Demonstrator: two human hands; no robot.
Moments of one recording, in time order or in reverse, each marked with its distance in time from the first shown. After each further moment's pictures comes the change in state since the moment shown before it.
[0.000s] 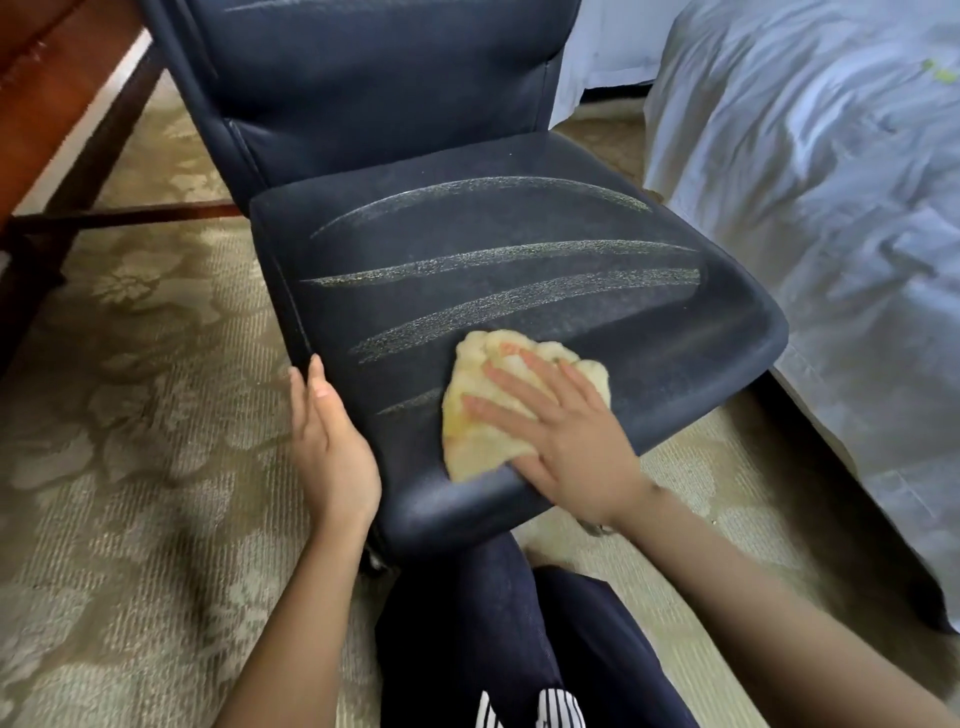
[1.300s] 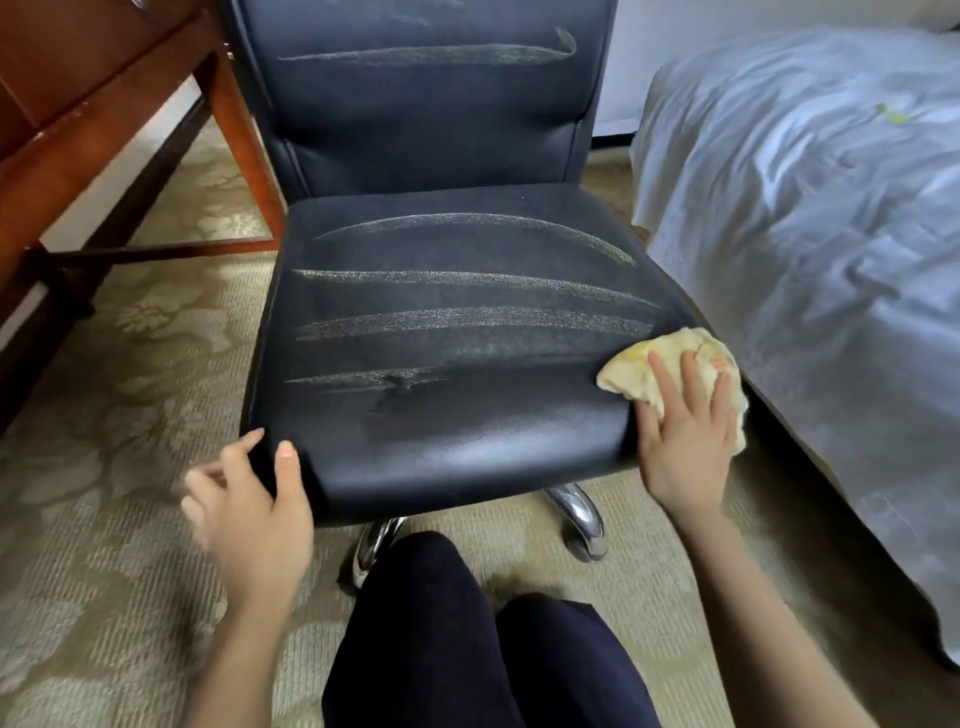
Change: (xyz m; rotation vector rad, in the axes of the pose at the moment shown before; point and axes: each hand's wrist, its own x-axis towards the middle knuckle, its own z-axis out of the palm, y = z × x) left_hand -0.038 -0.012 -0.051 0.399 0.167 0.058; right_hand -0.064 0.072 -0.003 0.084 0.274 0.893
